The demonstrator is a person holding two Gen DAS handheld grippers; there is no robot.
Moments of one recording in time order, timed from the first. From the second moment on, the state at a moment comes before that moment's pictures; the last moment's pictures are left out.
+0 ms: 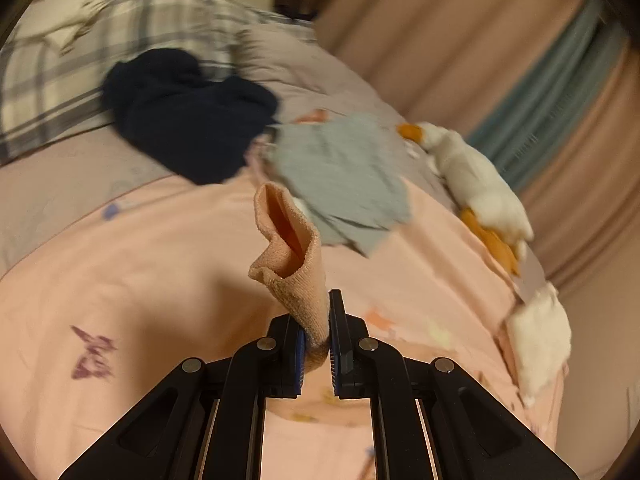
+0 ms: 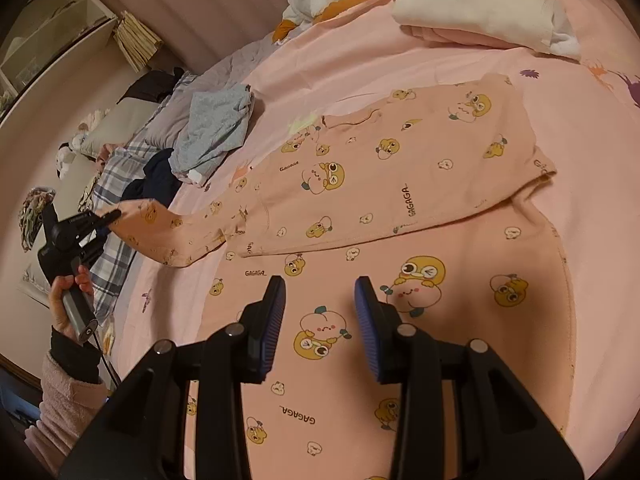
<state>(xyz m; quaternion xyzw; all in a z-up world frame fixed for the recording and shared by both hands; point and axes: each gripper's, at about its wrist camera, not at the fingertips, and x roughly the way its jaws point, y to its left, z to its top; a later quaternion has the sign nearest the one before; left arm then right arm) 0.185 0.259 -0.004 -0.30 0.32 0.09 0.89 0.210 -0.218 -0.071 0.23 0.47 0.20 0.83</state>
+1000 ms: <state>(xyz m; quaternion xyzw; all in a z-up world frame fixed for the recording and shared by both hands) 0.247 -0.006 -0.071 -0.08 0.43 -0.02 0.90 0.199 -0.271 -0.097 0.28 0.47 0.18 0.82</state>
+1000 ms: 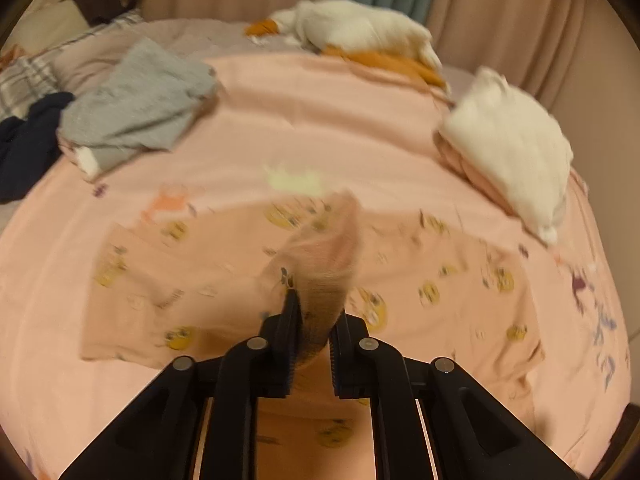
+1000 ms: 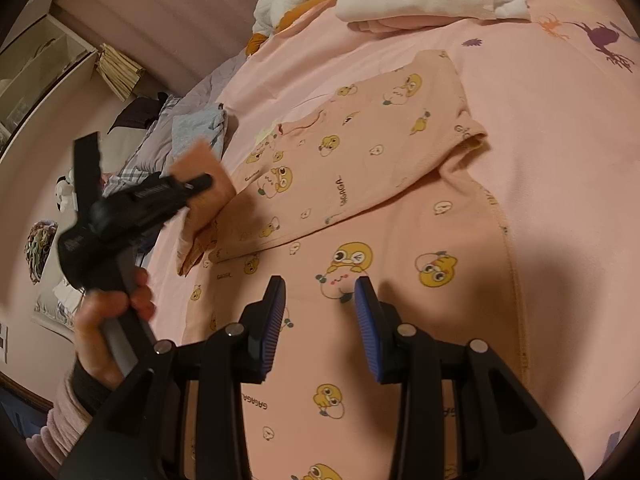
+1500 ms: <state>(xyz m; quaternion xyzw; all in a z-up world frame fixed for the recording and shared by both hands) 0.203 0.030 -0.074 -0.15 0.45 -0.12 0.88 0.226 -0.254 -0.086 0.31 0.46 0.22 0.80</state>
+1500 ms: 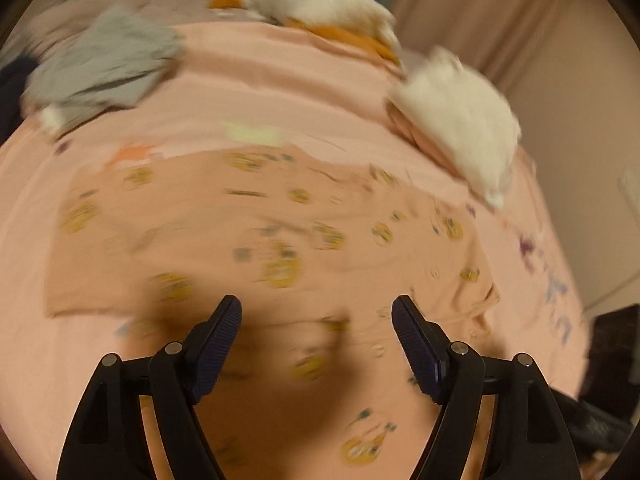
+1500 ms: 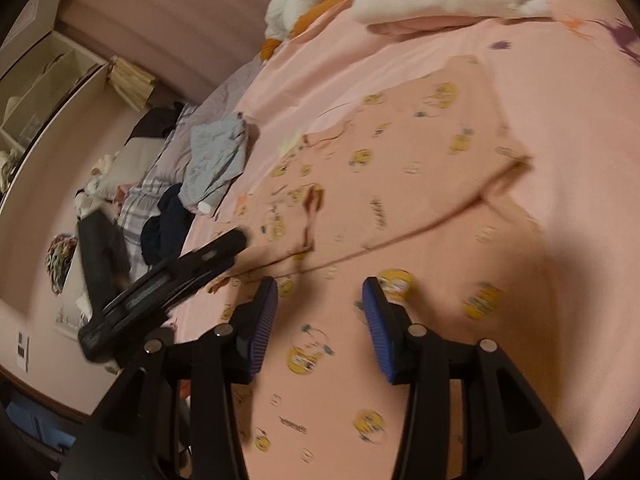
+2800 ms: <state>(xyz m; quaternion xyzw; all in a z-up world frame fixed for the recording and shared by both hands) 0.188 0.130 -0.073 -0.18 0.44 -0.03 0.88 0.312 -0.314 -0.062 0.26 0.42 0.10 0.86</state>
